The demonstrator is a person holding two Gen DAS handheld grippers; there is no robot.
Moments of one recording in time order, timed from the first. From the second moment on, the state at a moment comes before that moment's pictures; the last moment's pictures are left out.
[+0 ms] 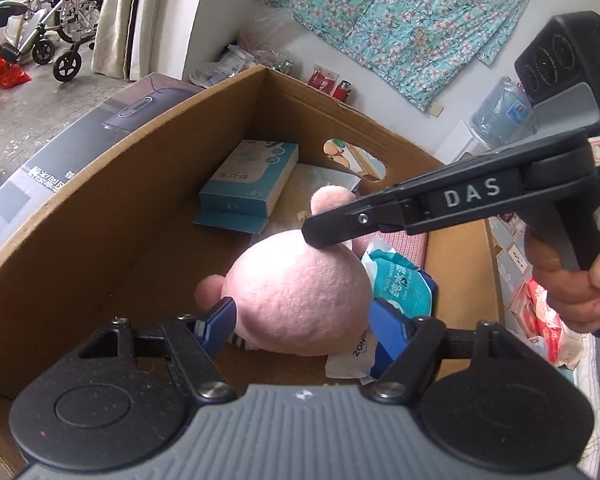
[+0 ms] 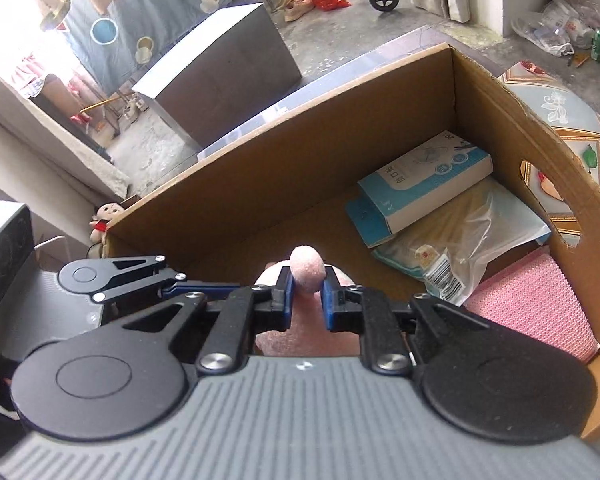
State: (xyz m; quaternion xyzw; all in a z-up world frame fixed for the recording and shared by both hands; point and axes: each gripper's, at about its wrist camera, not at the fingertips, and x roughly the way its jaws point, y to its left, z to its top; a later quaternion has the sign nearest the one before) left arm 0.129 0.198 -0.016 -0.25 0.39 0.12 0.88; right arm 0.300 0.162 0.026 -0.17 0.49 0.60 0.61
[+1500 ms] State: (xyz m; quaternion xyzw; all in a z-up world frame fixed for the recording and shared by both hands) left arm 0.167 0.273 -0.015 -0.29 0.45 0.09 0.84; right arm 0.285 0.132 -0.030 -0.13 0.57 0.50 0.64
